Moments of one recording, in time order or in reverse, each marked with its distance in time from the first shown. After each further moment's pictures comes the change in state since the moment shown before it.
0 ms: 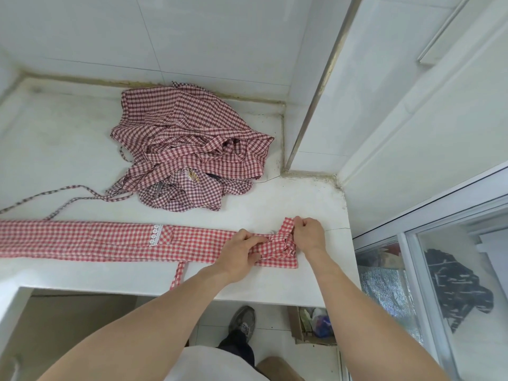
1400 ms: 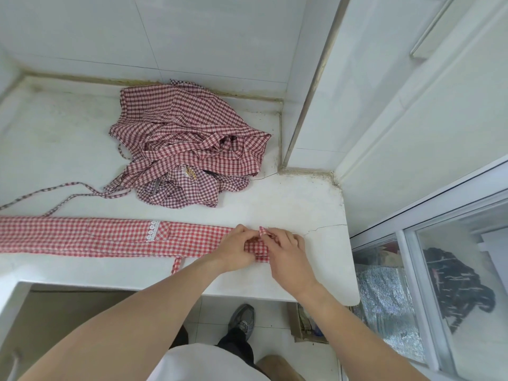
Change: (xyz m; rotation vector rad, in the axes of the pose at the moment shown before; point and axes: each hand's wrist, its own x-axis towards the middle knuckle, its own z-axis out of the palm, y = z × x) left_hand 0.007 0.006 -0.009 -0.127 -0.112 -0.079; right_hand -0.055 0.050 0.024 -0.539 0.081 -0.955
